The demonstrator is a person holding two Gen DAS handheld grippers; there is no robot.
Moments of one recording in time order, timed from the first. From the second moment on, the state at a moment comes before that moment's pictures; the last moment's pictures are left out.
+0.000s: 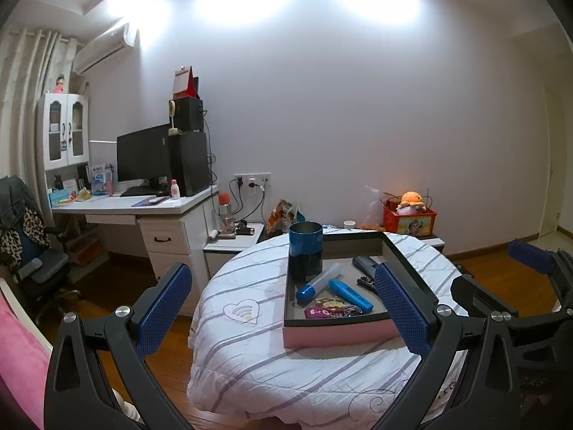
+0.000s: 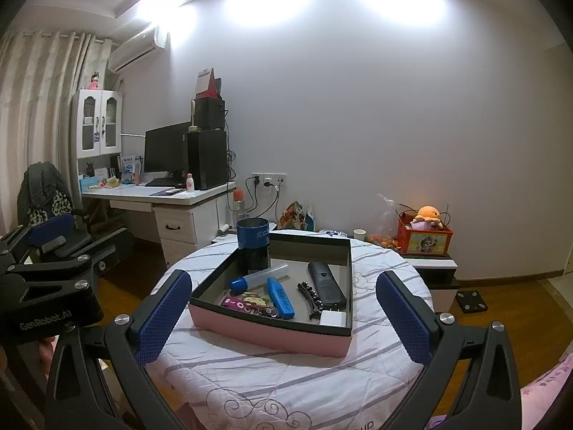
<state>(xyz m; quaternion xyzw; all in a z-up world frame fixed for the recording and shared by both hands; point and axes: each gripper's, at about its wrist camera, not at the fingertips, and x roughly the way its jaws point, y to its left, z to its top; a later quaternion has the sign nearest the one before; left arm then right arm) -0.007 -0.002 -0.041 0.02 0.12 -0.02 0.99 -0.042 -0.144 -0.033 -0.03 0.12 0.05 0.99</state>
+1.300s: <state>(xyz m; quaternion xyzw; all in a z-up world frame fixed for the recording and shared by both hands) -0.008 -0.006 -0.043 0.03 0.12 -0.03 0.99 -0.041 -0.146 -0.037 -0.02 0.12 0.04 0.99</state>
